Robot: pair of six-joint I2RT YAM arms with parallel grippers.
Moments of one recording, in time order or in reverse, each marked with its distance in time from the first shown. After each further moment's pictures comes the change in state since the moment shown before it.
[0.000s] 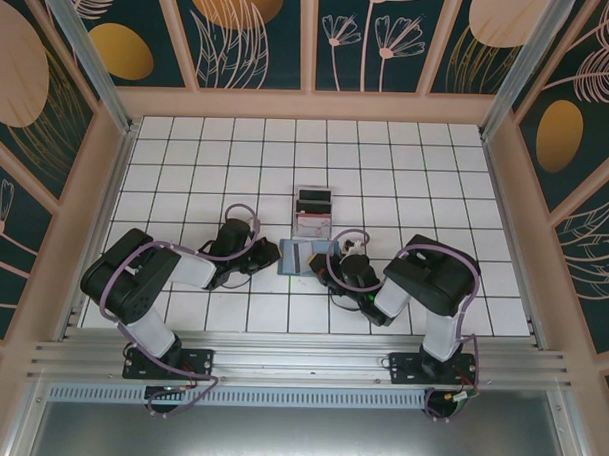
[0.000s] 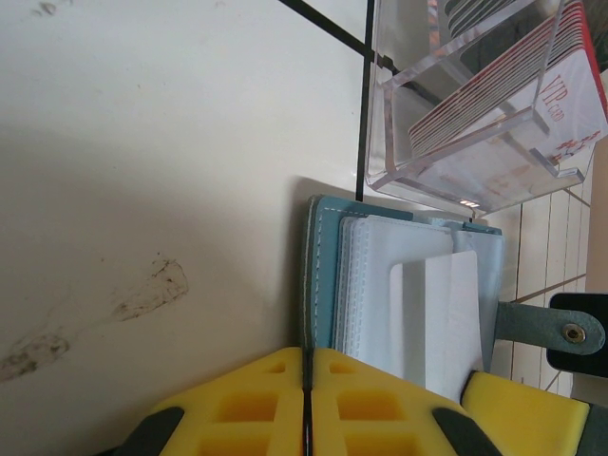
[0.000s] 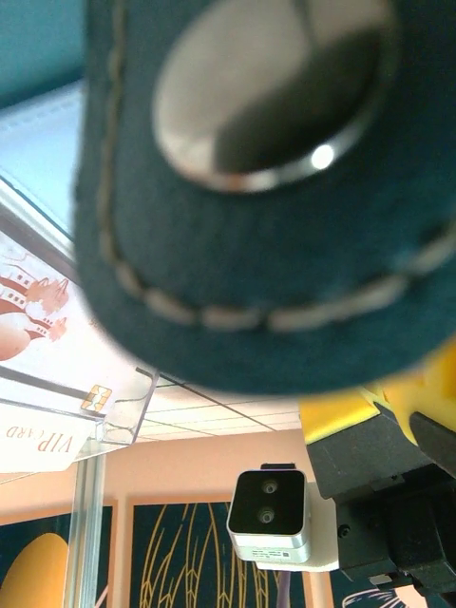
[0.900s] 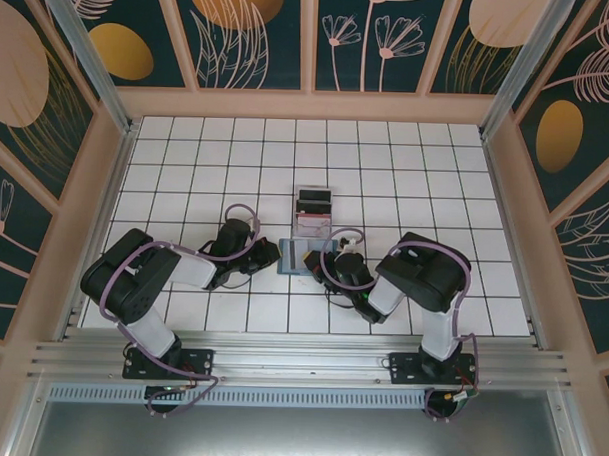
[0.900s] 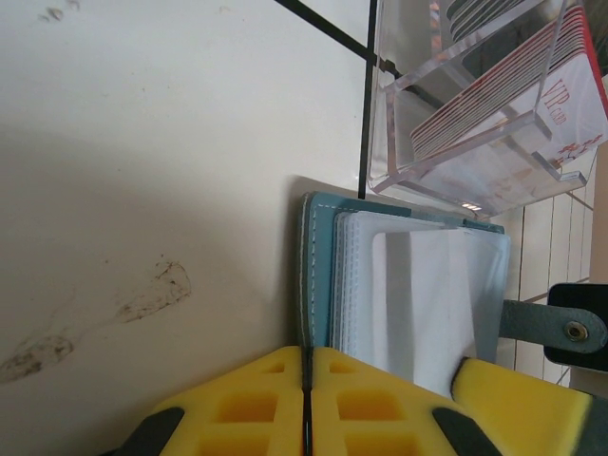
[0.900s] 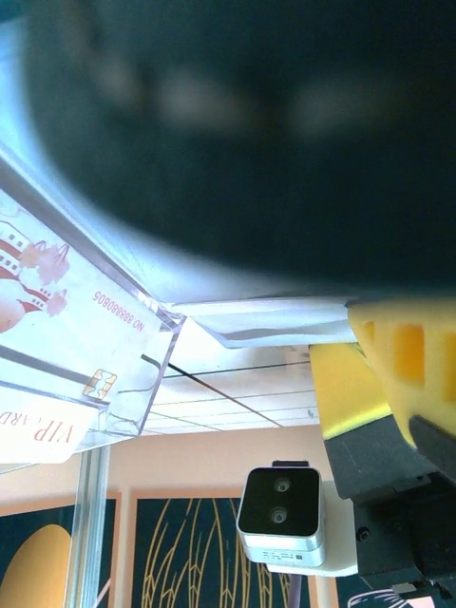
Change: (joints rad) left arm -0.003 -0.003 0.000 -0.003 -0.014 -0.001; right arm 0.018 0.042 0.056 0.008 0.027 -0.007
